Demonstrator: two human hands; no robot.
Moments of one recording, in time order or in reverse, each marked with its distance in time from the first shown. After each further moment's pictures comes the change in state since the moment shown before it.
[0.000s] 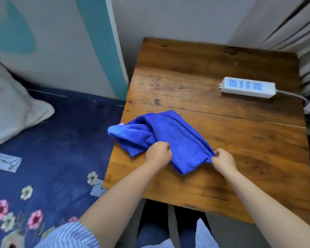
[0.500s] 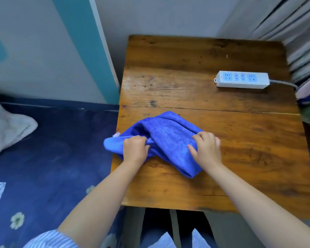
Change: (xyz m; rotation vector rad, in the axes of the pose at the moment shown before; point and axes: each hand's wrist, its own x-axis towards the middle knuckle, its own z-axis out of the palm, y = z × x) left_hand 0.043 -0.077 -0.028 0.239 0.181 0.117; right_hand -0.023 -0.068 0.028 -0.253 0.391 -0.486
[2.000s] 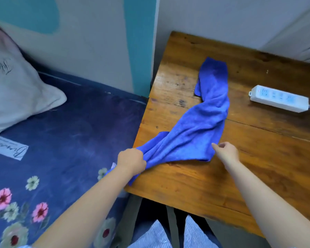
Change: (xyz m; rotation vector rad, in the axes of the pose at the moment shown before) left_hand -0.052 -0.062 -0.013 0.142 -0.387 -0.156; right_hand 0.040 -0.002 0.018 0.318 -0.303 0.594
